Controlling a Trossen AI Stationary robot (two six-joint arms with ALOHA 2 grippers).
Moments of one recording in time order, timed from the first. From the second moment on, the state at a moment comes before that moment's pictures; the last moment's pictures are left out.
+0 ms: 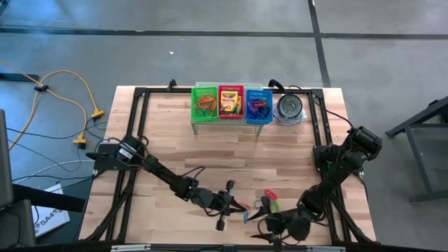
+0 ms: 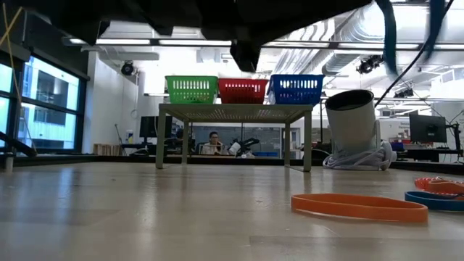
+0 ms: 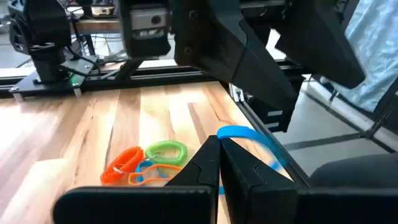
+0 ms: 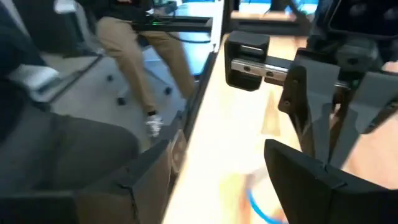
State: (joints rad) left arm -0.51 2.05 1.12 0.84 -0.26 -0.08; right arm 0.85 1.72 0.97 0.30 0.53 0.35
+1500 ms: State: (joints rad) left arm 0.08 1.32 1.24 -0.41 -0.76 -0.31; right arm 0.86 1.72 0.97 0.18 0.62 0.42
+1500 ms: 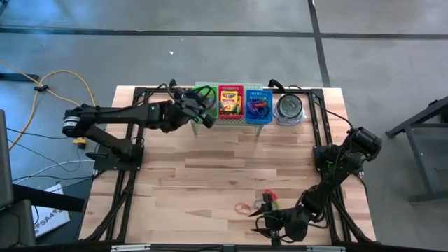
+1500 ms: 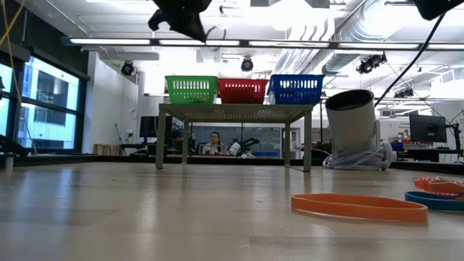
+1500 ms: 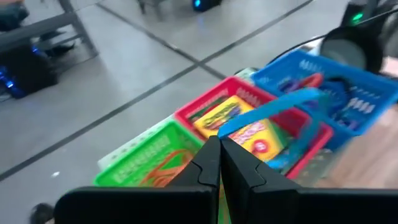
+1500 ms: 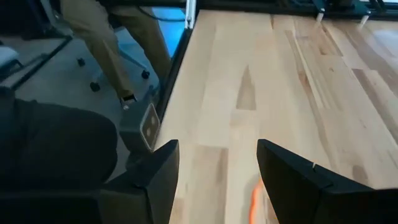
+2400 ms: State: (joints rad) left arm 0.24 1.32 1.25 -0.67 -0.71 -0.51; right arm 0.86 1.72 0.97 0.19 0.62 0.42
